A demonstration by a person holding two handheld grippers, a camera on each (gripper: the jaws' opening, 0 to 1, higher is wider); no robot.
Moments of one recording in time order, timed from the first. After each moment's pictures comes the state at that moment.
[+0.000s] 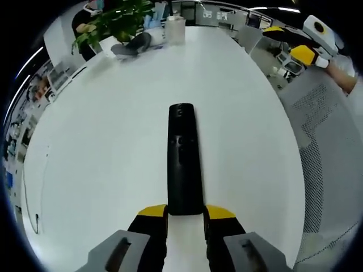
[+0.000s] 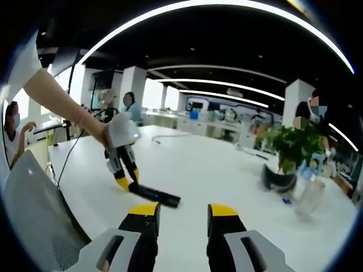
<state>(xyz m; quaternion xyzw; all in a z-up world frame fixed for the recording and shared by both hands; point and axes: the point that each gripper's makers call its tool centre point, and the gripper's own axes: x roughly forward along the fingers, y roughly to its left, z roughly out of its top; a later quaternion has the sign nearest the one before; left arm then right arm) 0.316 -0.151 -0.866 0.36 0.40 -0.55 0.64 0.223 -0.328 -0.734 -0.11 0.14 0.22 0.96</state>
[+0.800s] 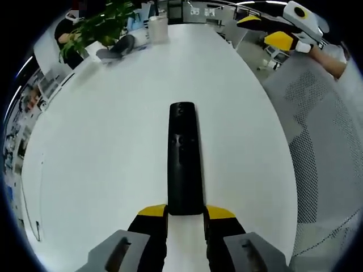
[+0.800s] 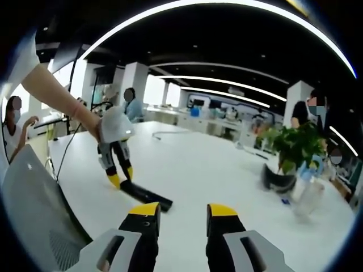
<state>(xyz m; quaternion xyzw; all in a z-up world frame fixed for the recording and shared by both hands) 0.293 -0.146 -0.865 0.37 0.40 -0.58 0.61 0.222 -0.329 -0.739 -0.13 0.15 0.22 0.95</state>
